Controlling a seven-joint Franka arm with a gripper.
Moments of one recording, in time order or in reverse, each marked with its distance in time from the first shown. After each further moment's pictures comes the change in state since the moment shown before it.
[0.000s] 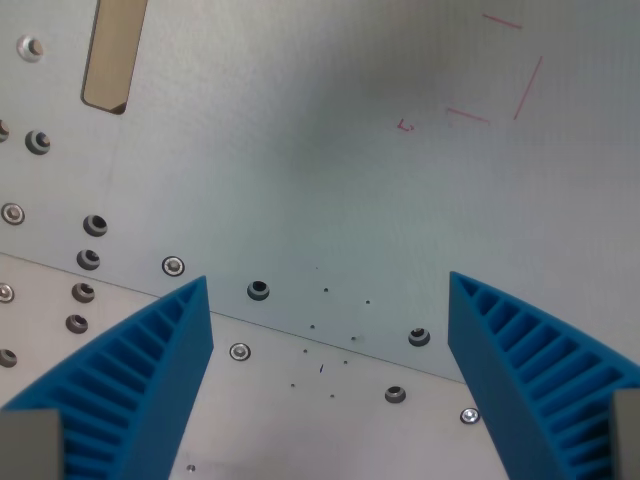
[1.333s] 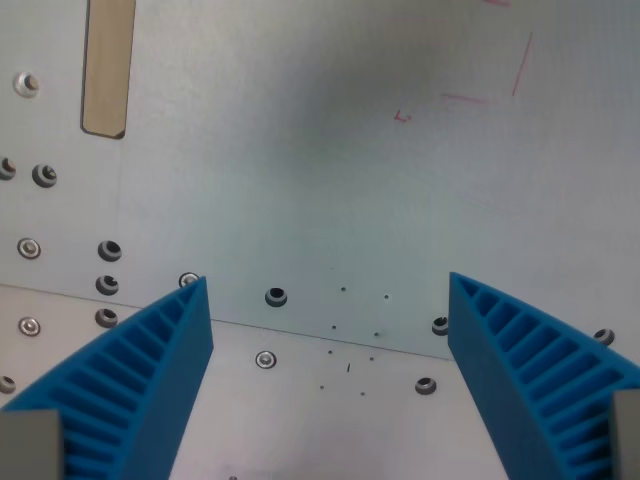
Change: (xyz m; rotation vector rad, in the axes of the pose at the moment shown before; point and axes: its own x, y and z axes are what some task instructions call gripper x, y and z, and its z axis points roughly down) arm 0.000 0.000 0.000 0.000 0.000 0.130
